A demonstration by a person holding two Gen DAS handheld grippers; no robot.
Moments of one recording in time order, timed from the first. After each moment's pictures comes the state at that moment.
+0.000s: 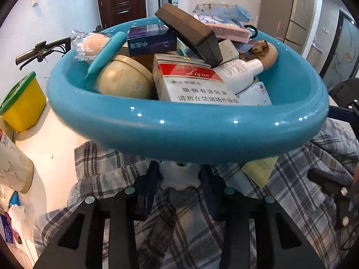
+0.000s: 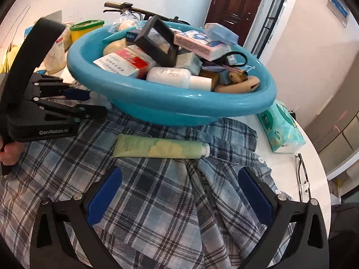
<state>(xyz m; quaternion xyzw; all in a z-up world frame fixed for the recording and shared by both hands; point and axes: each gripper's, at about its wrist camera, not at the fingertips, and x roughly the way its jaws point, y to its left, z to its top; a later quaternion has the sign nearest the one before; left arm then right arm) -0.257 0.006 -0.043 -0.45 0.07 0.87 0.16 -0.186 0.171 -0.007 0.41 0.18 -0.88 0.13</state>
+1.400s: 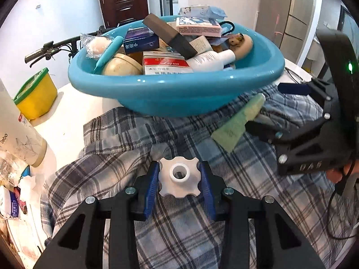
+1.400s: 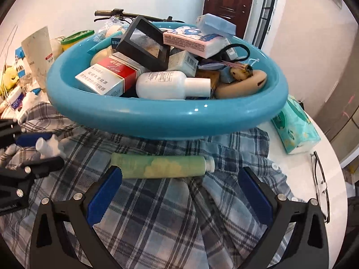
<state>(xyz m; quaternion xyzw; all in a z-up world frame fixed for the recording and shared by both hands) -0.197 0.020 -0.023 -0.47 0.08 0.87 0.14 -0.217 0.167 -0.023 0.43 0.13 -0.88 0.14</state>
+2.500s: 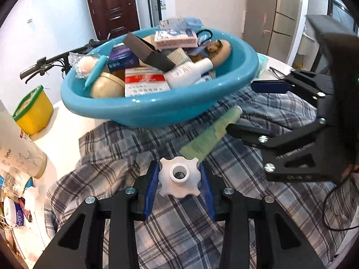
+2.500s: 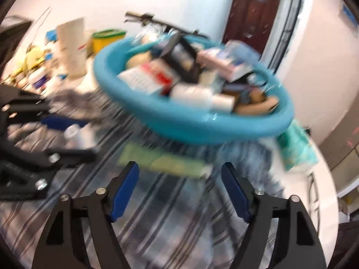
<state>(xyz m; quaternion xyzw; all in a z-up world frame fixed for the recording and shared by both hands) -0.179 0.043 -0.005 -0.44 0.11 0.87 0.17 -0.194 0.155 -0.001 0.37 0.18 -0.89 0.20</state>
